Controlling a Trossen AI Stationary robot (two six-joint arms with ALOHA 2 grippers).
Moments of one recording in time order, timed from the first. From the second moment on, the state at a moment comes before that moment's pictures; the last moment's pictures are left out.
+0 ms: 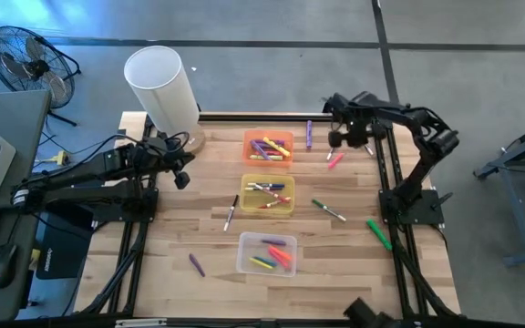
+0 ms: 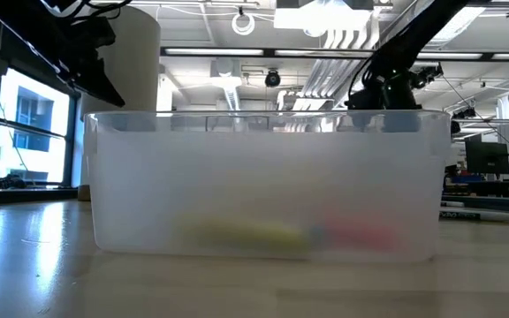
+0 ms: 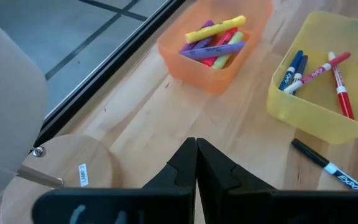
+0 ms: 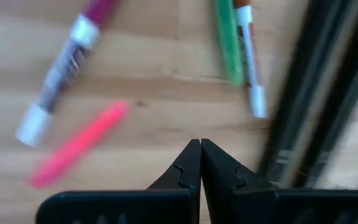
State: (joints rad) left arm 0.31 0.57 0.58 -0.61 -0.25 -0.06; right arm -0.89 1.71 1.13 -1.14 0.16 0.59
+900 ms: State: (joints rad) left arm 0.31 0.57 0.58 -0.58 -0.24 -0.16; right arm -0.97 1.96 1.18 -1.11 0.50 0.30
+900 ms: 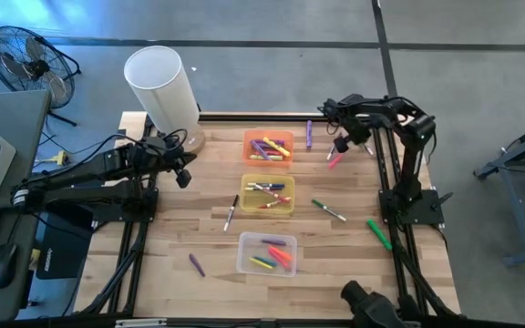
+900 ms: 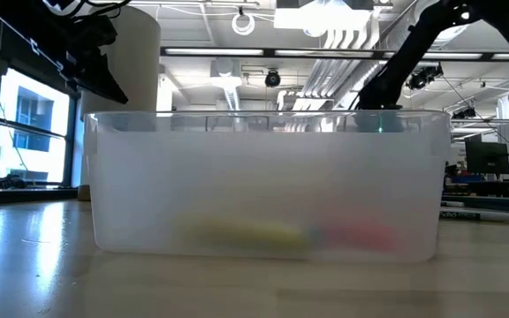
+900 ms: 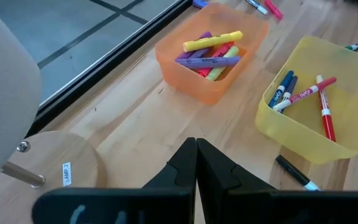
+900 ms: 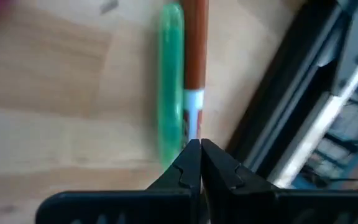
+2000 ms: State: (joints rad) left arm 0.31 0.57 0.58 -0.58 -0.24 -0.16; right arm -0.99 1.75 1.18 -1.11 0.16 0.46
